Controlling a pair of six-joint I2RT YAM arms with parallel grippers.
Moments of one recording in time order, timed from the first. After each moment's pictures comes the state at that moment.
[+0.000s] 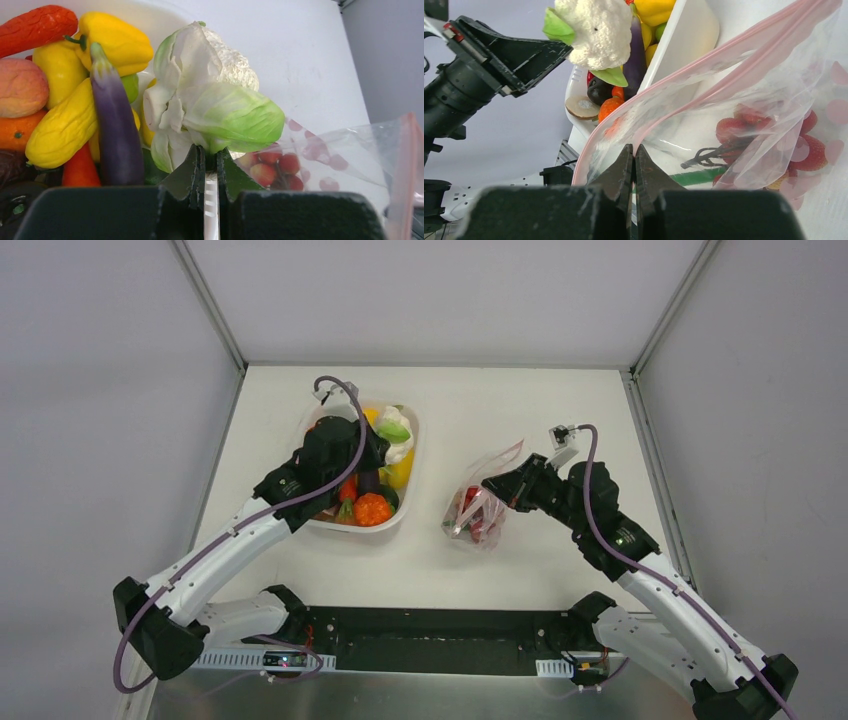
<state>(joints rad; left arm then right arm) -0.68 1.09 1.02 -0.33 -0.34 -0.59 0.61 0.75 0.72 -0.22 -0.17 0.81</state>
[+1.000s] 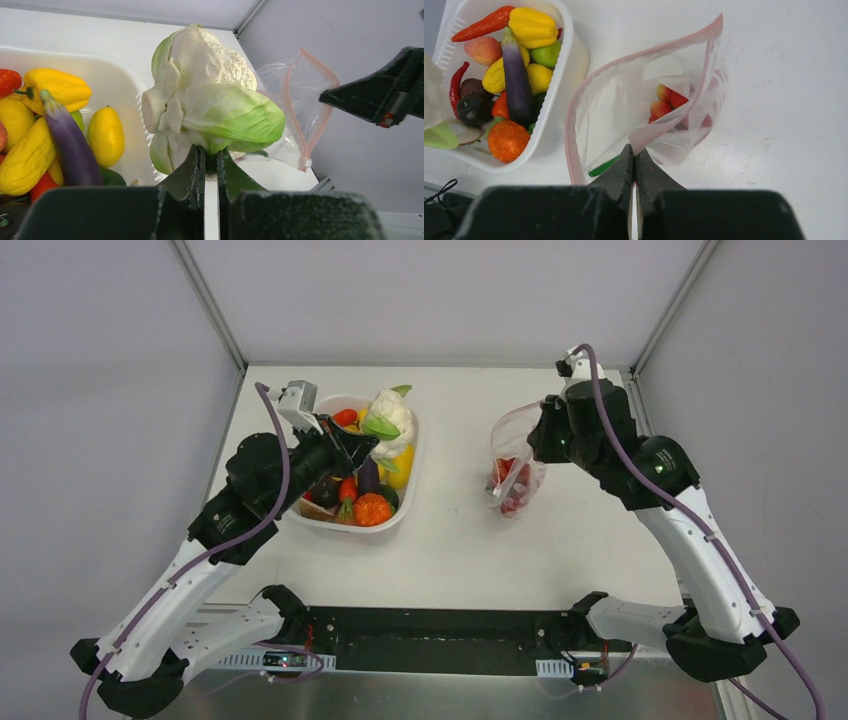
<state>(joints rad) -0.68 0.80 1.10 -0.37 -0.10 -0.55 0.64 1.16 1.57 -1.01 0.28 0.44</state>
